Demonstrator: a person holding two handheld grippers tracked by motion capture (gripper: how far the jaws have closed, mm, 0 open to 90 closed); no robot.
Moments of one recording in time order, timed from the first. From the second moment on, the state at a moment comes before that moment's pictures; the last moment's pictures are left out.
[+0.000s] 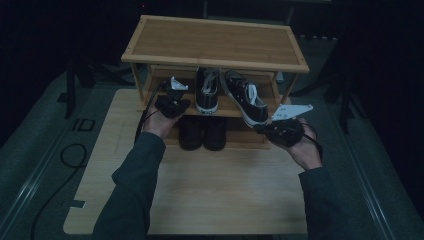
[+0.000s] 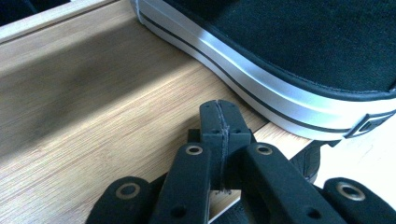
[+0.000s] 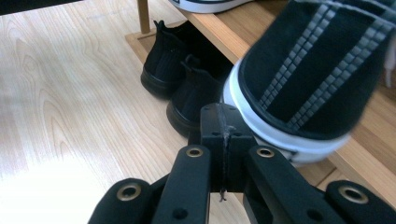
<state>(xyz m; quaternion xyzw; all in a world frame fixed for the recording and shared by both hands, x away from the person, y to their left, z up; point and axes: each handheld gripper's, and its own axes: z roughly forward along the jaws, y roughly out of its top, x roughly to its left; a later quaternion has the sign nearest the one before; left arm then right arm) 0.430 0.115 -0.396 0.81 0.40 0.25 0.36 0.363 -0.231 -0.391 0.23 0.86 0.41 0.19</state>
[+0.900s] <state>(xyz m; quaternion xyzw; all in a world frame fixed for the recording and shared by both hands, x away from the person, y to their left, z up) 0.429 0.110 -0.396 0.81 0.39 0.27 0.35 0.363 -0.241 -0.397 0.24 0.86 0.42 0.19</state>
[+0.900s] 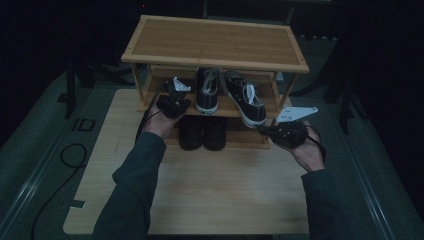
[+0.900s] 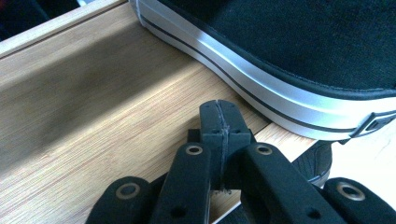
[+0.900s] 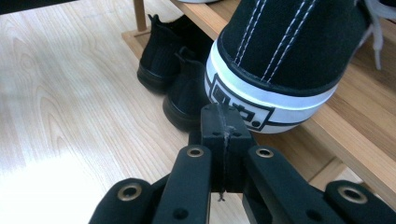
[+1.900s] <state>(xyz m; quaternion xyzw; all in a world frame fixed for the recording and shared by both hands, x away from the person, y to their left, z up) 0.428 0.110 -0.397 0.81 0.39 0.27 0.35 0.378 -0.207 -0.394 0.24 0.83 0.44 0.22</state>
